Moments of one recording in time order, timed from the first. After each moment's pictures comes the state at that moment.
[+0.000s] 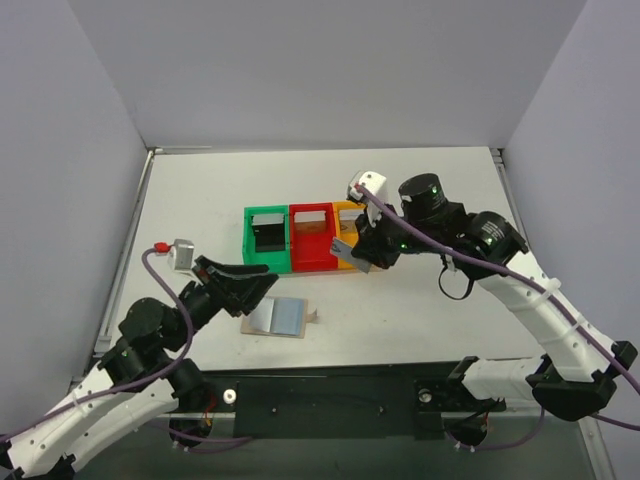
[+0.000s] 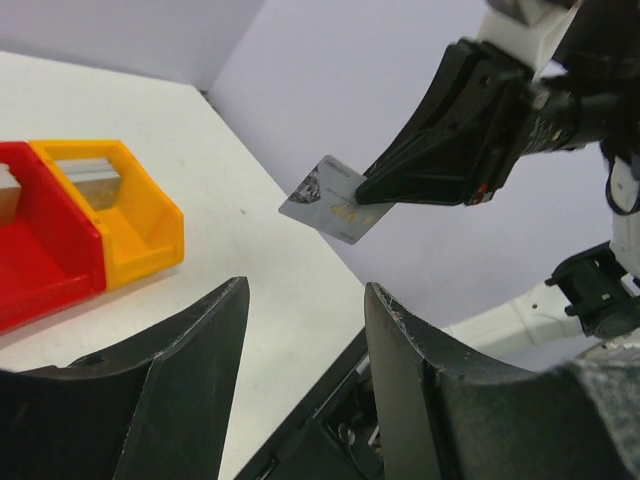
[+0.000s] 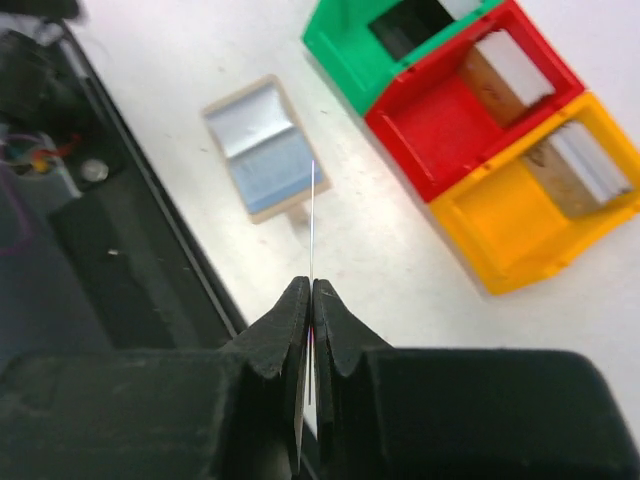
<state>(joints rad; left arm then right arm) -0.89 0.40 0.59 -0.01 -0.07 -0.72 0.78 1.23 1.56 -0.95 -0.28 -0.03</state>
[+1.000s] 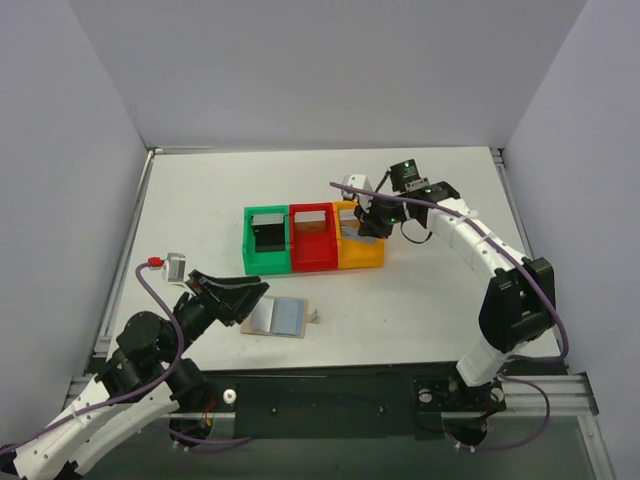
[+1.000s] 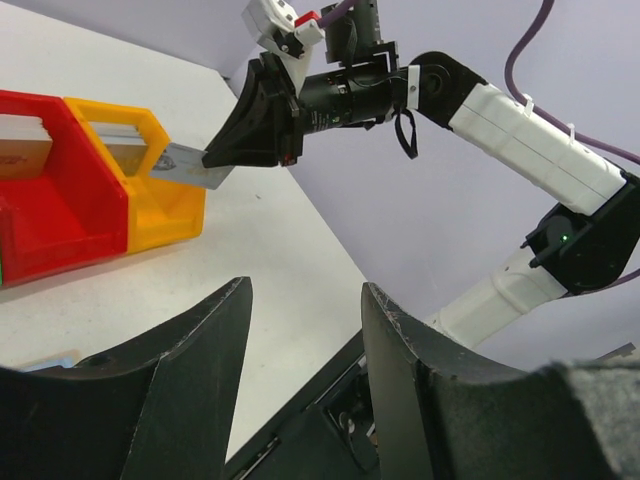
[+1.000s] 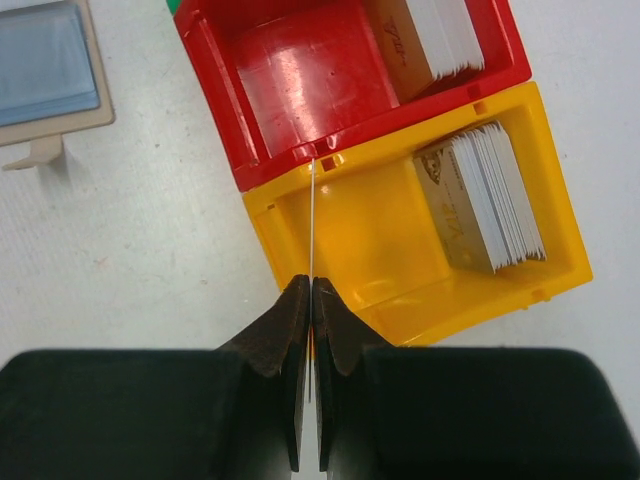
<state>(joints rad) -0.89 0.21 0.50 -0.12 -0.15 -0.78 0.40 1.63 1.36 -0.68 -0.55 -0.74</state>
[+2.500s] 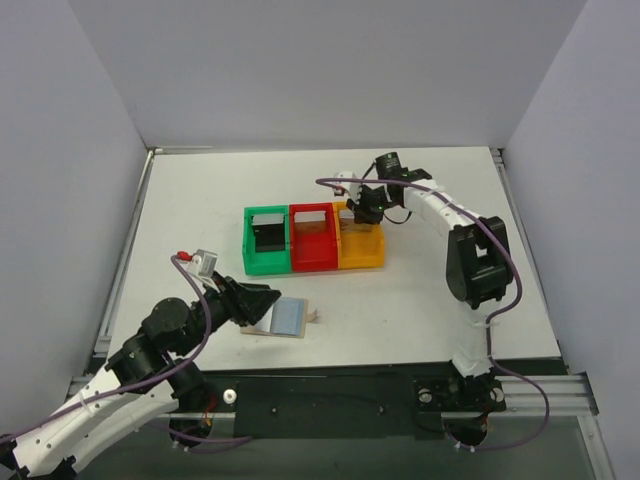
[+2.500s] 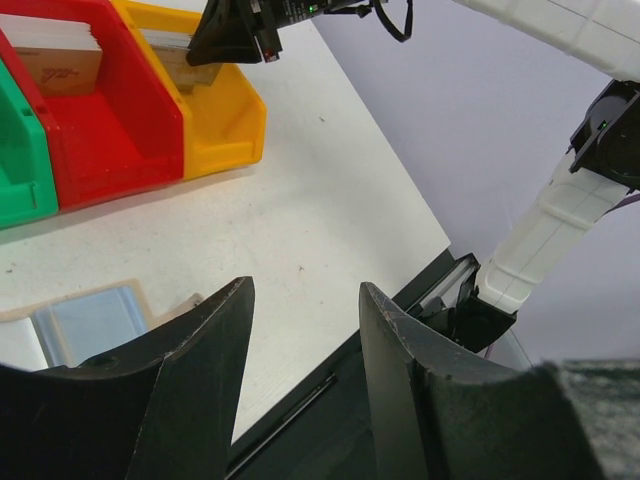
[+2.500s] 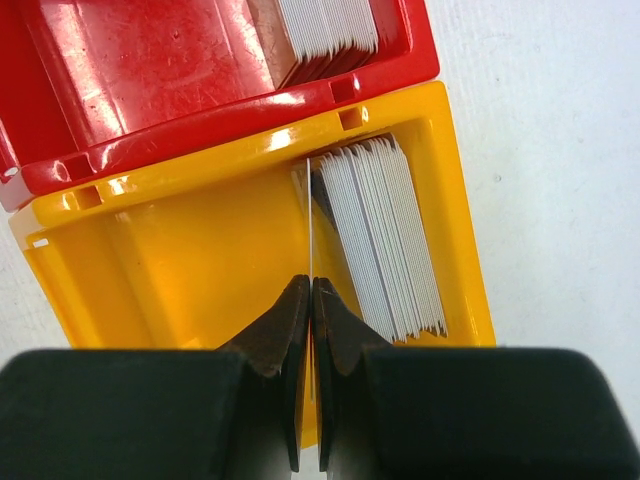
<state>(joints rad) -0.89 0.33 0.50 -0.24 -0.12 -0.73 0.35 2.02 1.59 -0.62 -0.50 -0.92</state>
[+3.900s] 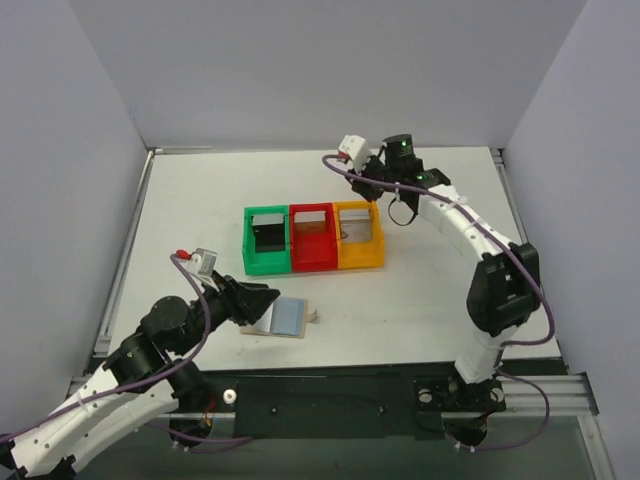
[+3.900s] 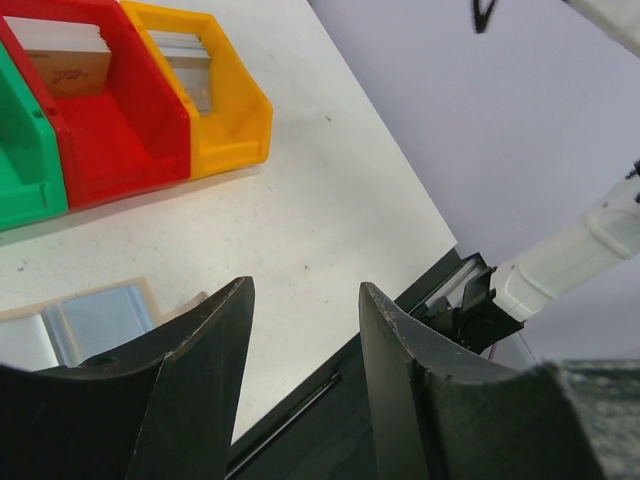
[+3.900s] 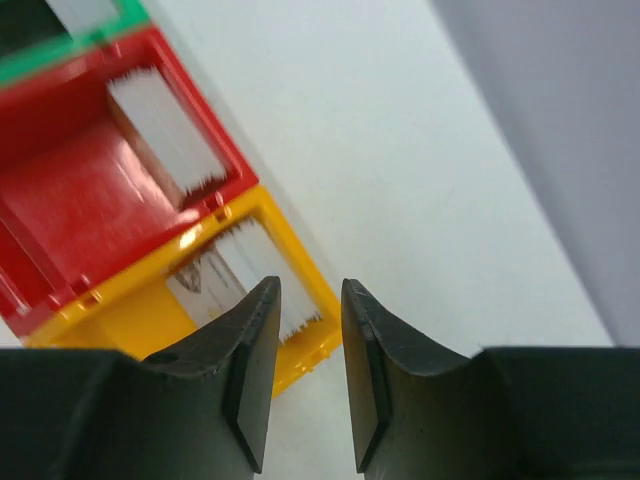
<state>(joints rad) -0.89 0.35 0.52 -0.25 -0.12 -0.72 0.38 1.82 1.51 -0.37 -0.34 -0.67</state>
